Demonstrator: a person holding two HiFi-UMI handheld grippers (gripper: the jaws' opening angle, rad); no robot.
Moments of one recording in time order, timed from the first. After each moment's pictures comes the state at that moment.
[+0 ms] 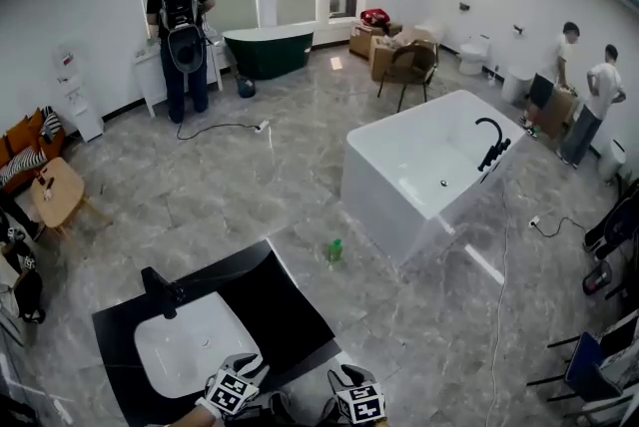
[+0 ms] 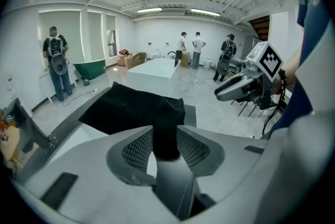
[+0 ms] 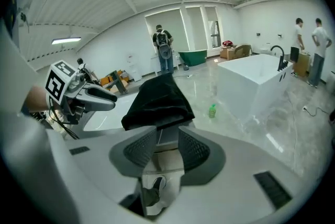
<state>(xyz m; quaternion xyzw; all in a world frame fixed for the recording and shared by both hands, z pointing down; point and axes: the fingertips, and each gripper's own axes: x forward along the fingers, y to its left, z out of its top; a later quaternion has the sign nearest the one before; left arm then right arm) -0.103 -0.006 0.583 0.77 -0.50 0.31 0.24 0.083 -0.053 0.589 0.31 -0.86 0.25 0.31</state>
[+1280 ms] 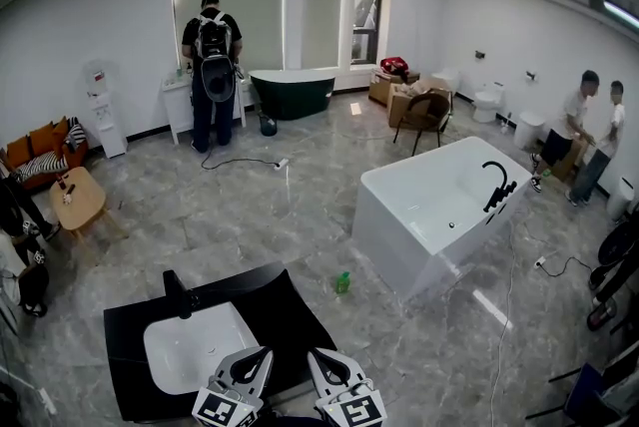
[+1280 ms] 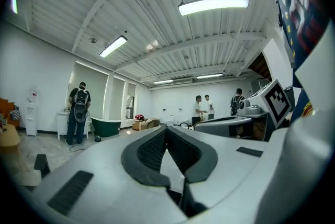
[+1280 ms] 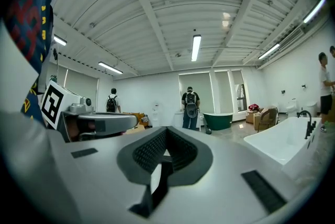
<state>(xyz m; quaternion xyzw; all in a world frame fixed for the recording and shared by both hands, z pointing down) -0.053 0.002 0.299 0.79 -0.62 0.01 0.01 0.011 -0.031 0.309 0.23 -0.97 0.04 0.05</state>
